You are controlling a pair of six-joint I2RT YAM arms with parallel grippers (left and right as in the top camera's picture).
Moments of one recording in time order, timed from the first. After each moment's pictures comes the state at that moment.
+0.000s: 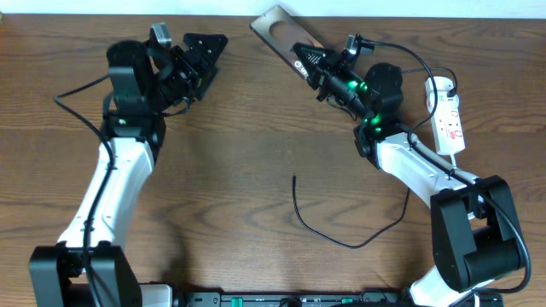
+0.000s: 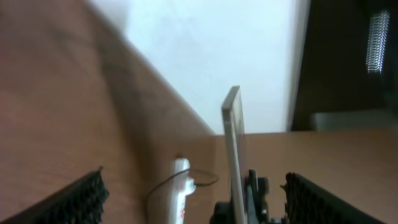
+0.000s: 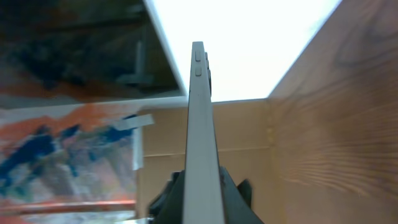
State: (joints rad) left arm -0.01 1.53 1.04 0.26 0.68 -1.21; right arm 0.33 1.79 1.04 0.84 -0.52 1.69
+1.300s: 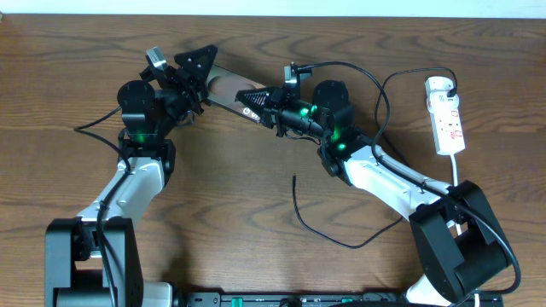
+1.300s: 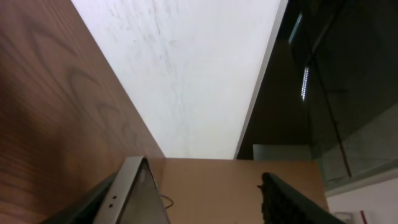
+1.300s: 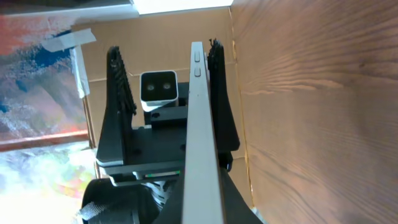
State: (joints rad) left arm -0.01 1.59 0.80 0.75 0.61 -1.55; right arm 0.55 1.79 1.04 0.66 -0.62 1.57
